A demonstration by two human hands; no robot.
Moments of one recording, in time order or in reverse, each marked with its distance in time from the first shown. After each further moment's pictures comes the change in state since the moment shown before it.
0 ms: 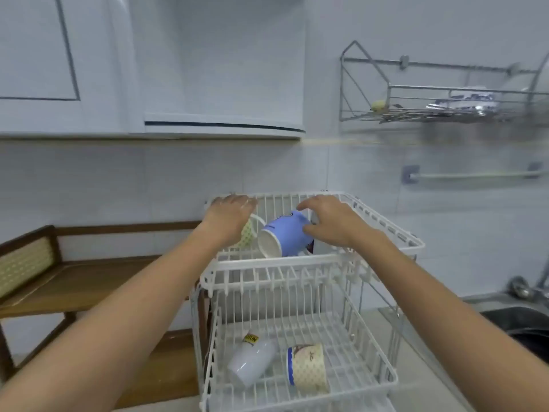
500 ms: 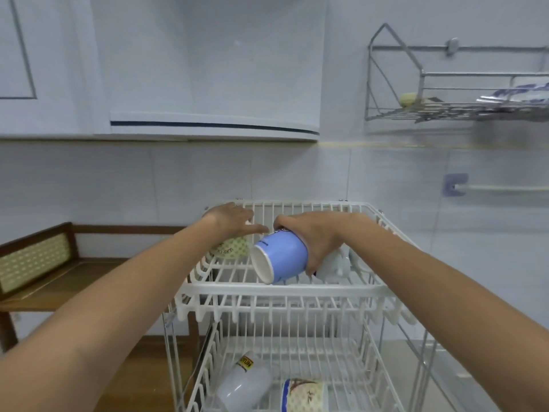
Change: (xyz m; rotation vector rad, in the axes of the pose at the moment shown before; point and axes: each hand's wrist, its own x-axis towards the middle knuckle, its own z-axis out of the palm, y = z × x) left_hand 0.061 -0.001 0.000 0.527 -0.357 0.364; right_hand 0.074 0.023 0.016 -0.196 -0.490 -0.473
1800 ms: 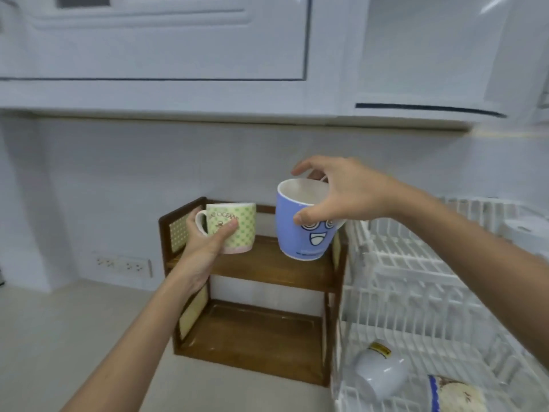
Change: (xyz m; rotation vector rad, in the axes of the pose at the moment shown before) left_hand -0.257 -0.003 0.229 -2.387 1.055 -0.977; right_hand 0.100 -0.251 -0.074 0.405 0.460 -0.042
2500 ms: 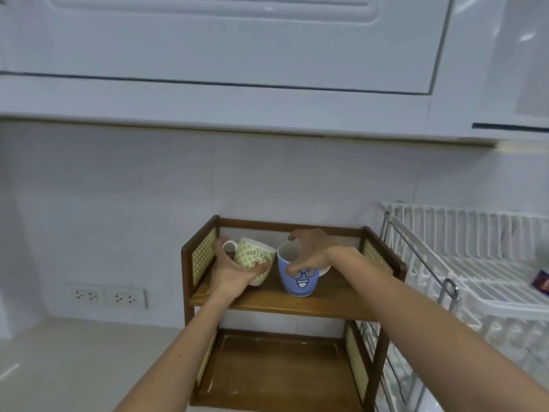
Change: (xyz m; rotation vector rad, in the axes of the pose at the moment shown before) left_hand 0.110 -0.079 -0.051 0.595 -0.023 -0.007; right_hand 0.131 0.041 0.165 -0.148 -0.270 0.396
